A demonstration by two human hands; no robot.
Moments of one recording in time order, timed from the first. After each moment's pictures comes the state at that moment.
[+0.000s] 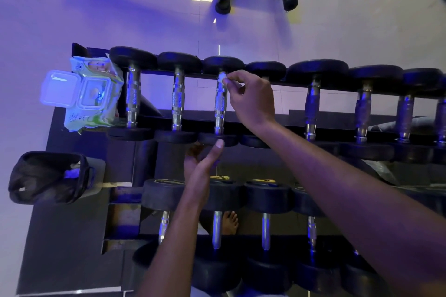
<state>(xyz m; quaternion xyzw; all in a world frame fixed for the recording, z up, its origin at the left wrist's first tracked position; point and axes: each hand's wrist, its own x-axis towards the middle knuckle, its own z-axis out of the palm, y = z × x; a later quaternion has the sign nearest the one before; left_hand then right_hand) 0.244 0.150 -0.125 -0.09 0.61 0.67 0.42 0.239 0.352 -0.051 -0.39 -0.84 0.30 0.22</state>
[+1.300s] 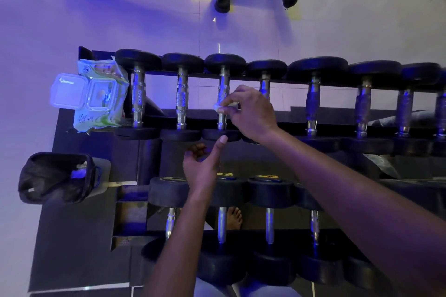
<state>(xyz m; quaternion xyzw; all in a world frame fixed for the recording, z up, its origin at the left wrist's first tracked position) 0.245 0.153 -0.108 -0.15 0.71 0.60 0.33 0.259 0.334 -0.049 -0.34 -0.89 0.28 0.07</state>
